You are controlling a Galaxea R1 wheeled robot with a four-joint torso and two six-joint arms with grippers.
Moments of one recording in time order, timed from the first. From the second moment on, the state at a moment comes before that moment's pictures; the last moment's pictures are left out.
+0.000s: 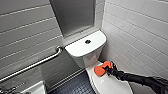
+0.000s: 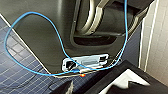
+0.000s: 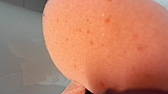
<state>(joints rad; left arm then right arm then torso) 1.60 2.78 -2.17 0.15 0.02 -0.03 -0.45 2.73 -2.12 0.90 0.16 0.06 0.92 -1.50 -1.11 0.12</state>
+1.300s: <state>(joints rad) 1.60 2.78 -2.17 0.15 0.02 -0.03 -0.68 2.51 -1.81 0.90 0.32 0.12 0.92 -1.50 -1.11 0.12</state>
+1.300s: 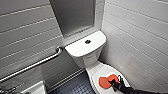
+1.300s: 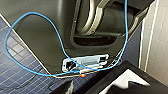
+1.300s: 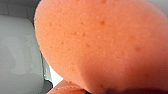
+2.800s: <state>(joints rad) 1.60 2.78 -2.17 0.15 0.02 -0.03 -1.21 2.14 -1.19 0.68 0.80 0.20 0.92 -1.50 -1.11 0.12</state>
